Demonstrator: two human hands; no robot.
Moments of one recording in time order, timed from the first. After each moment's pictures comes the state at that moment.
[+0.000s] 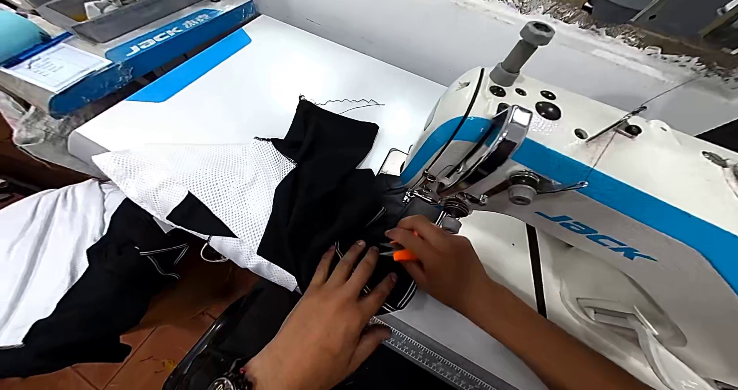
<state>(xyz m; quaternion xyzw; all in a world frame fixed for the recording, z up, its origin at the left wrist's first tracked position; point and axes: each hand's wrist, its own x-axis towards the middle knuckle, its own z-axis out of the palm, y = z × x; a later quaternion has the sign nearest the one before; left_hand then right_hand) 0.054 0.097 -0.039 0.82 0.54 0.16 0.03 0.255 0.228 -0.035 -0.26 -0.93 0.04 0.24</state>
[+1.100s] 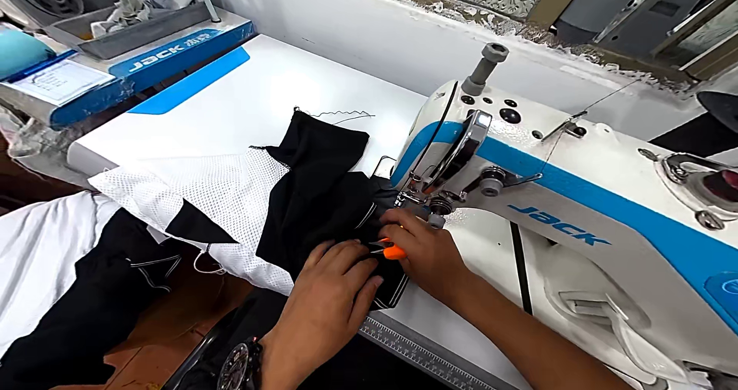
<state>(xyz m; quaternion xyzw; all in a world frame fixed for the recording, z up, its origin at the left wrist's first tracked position) 0.054 0.117 -0.041 0.76 0.57 0.32 0.03 0.243 0.236 -0.033 -0.26 -0.93 0.05 0.26</state>
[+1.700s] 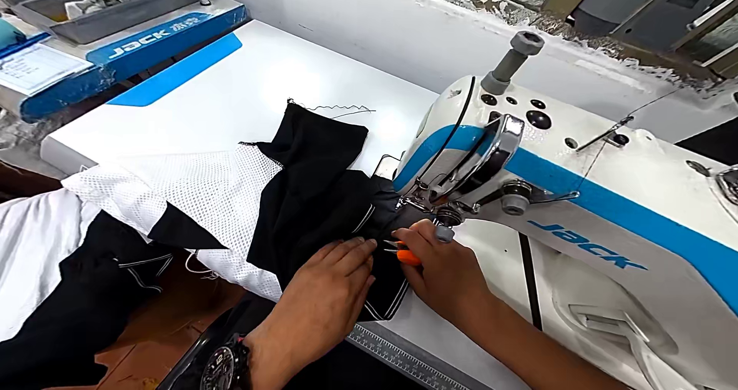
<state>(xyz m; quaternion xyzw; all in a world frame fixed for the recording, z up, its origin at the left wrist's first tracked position) 0.044 0.136 -0.044 0.81 0.53 0.26 0.01 0.261 0.226 -0.041 -0.38 -0.90 -0.01 0.20</state>
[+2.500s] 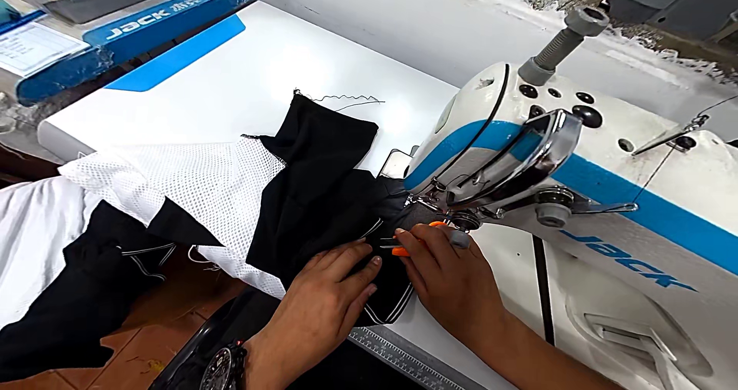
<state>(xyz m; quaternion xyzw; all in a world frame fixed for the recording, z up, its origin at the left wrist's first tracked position) 0.039 0.123 -0.062 0.77 0.54 0.32 0.06 0.258 0.217 -0.037 -0.31 -0.92 -0.12 0.22</state>
